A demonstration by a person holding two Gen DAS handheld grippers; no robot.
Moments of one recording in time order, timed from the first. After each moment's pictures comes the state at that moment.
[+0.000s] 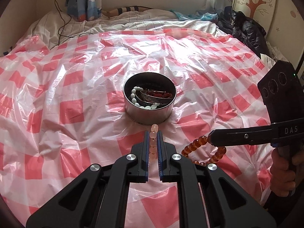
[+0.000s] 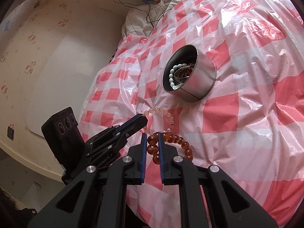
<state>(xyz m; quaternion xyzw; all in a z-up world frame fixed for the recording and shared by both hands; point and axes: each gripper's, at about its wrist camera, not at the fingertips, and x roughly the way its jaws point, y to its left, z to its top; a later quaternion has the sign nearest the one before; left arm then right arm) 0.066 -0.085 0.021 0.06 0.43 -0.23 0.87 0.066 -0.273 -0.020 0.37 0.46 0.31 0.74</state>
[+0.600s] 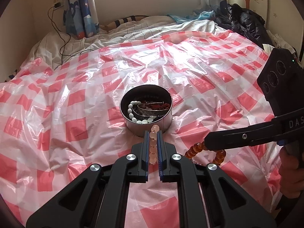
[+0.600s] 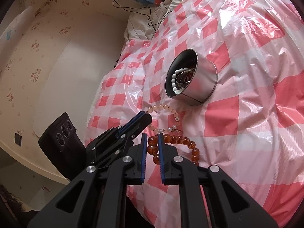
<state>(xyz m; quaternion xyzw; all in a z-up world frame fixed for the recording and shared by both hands) 0.059 -0.113 0.031 0.12 0.39 -0.21 0.89 0.068 -0.282 -0.023 0.40 0.45 0.32 0.73</state>
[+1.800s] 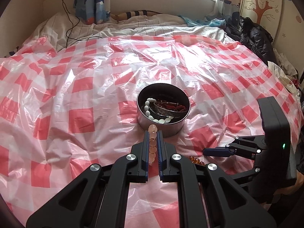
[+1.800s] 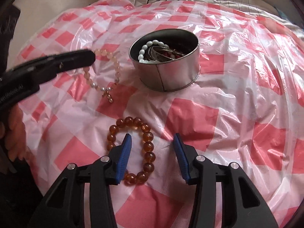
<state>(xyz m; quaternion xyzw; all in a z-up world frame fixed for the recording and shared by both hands) 0.086 -0.076 0.027 0.05 0.42 -0.21 0.88 0.061 -0.191 -0.042 -0.05 0.51 0.18 0.84</state>
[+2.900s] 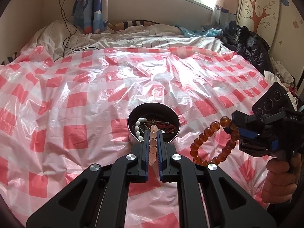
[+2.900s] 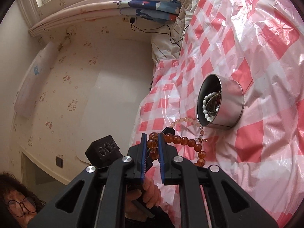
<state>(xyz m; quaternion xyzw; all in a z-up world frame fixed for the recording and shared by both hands) 0.096 -0.091 0.048 0.03 0.38 -0.22 0.90 0.090 -0.316 -0.020 0.54 0.34 0.38 0.67</state>
